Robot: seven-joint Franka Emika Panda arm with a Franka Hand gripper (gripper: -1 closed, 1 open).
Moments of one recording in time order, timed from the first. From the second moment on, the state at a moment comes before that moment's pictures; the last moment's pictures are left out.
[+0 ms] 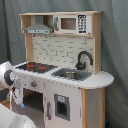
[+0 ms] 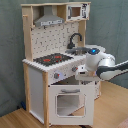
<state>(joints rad) -0.57 -0.77 1.42 -2.37 0.44 2.16 -1.01</state>
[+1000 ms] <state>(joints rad) -0.66 -0.68 1.53 -2.37 0.48 2.28 -1.01</state>
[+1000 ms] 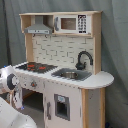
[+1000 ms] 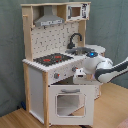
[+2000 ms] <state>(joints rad) -0.73 -0.62 1.73 -2.37 0.59 2.46 -0.97</state>
